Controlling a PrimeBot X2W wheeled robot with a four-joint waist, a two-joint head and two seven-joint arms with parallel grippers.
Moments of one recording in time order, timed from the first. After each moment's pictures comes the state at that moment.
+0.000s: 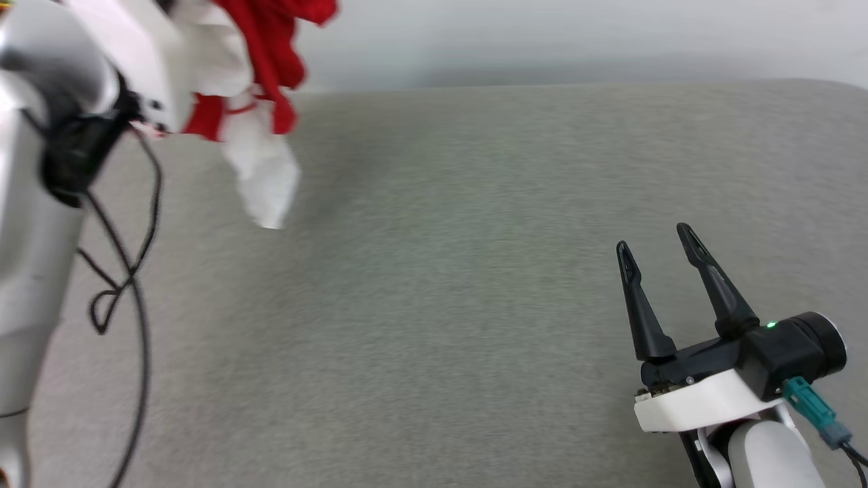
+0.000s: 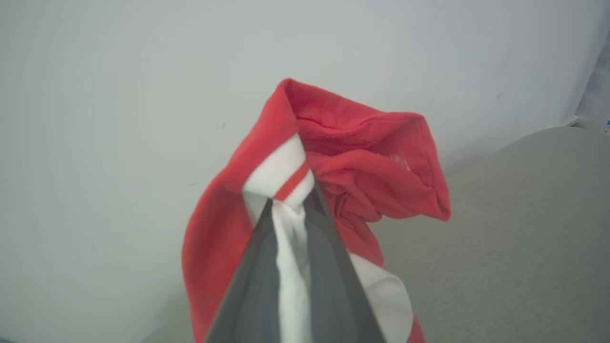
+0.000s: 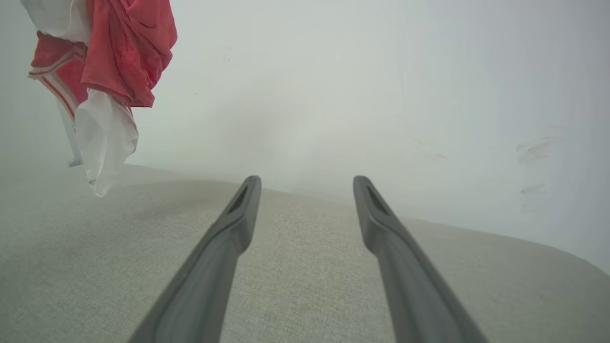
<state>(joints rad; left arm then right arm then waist) -1.02 0.57 -0.41 0.27 -0.55 -0.13 0.37 -0.14 -0.05 0.10 0.00 0.01 0.13 -0.26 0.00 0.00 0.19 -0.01</state>
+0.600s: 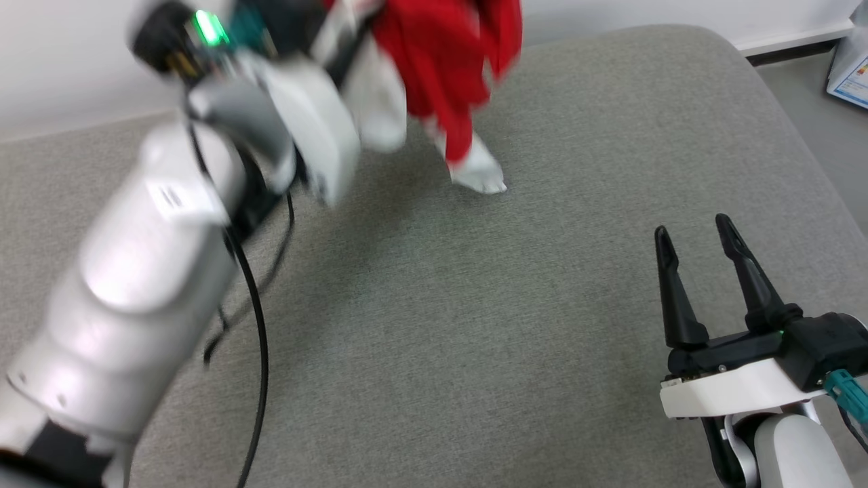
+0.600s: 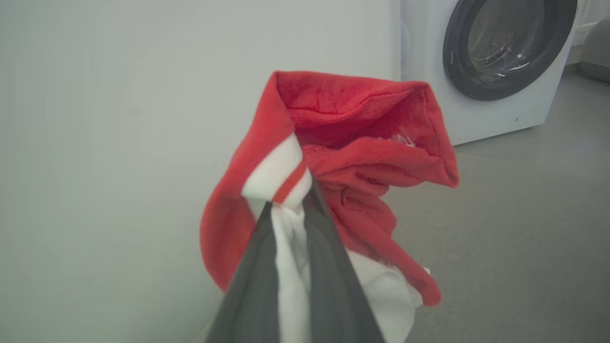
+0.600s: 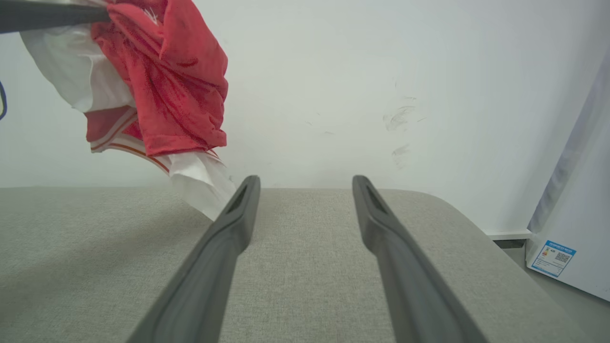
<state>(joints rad) -1.03 0.40 -0.62 0.33 -0.49 -0.13 0.11 -0.15 -0.05 0.03 0.00 0.08 0.13 -0.26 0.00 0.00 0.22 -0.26</state>
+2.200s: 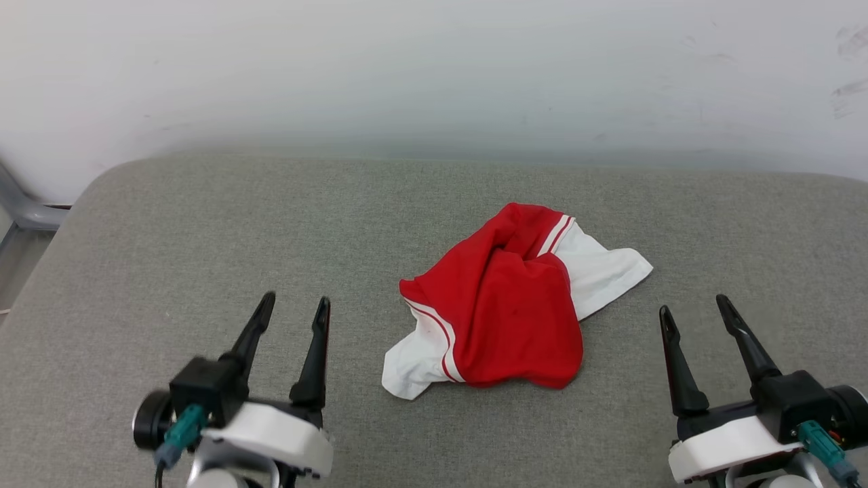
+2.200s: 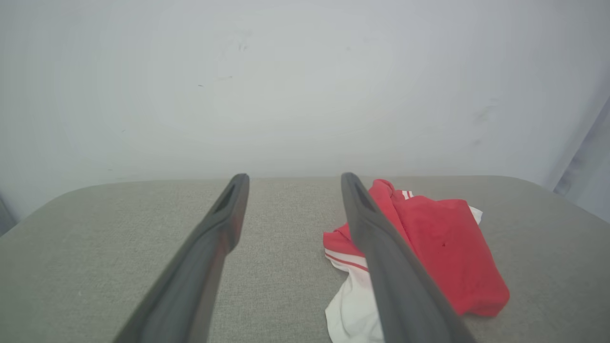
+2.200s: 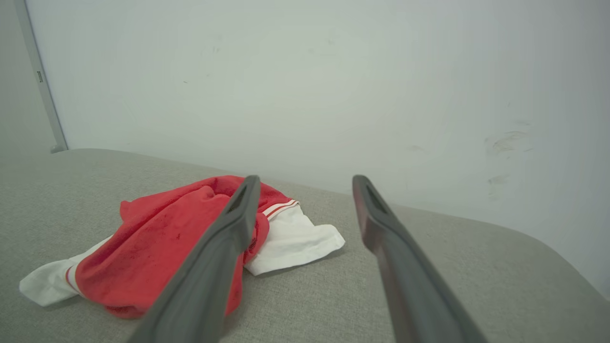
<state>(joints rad) -0.19 0.47 -0.55 -0.01 -0.60 0.27 -0.26 -0.03 -0.05 -0.03 0.08 -0.04 0.13 -0.26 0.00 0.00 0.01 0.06</state>
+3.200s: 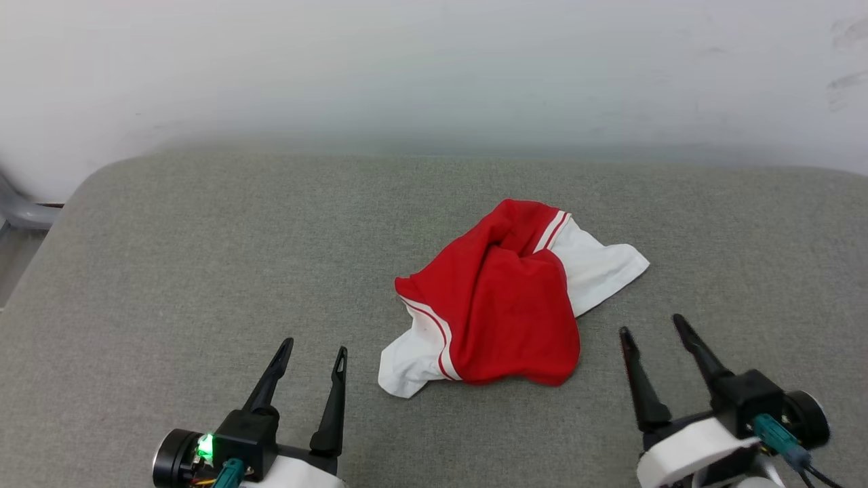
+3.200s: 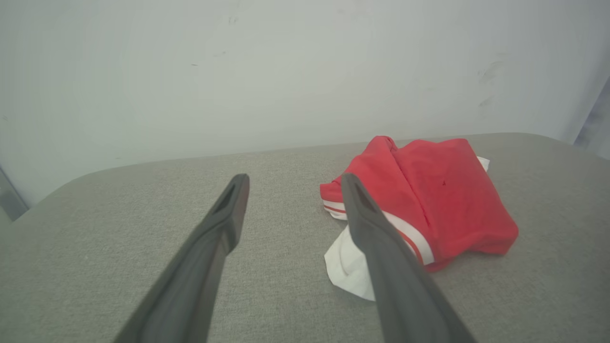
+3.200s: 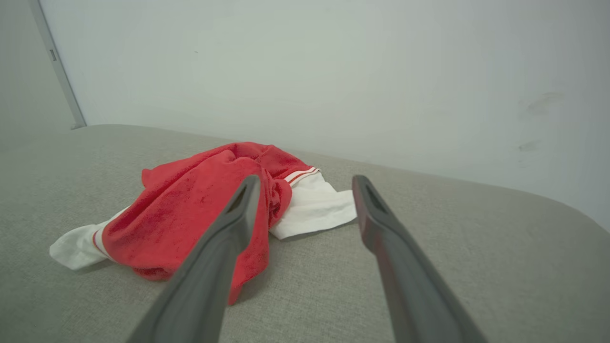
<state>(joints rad) 0.05 0.12 -0.18 0.06 -0.10 -0.01 -0.26 -0.02 -0.05 0.04 0.13 -0.01 0.13 -0.25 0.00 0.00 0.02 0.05</state>
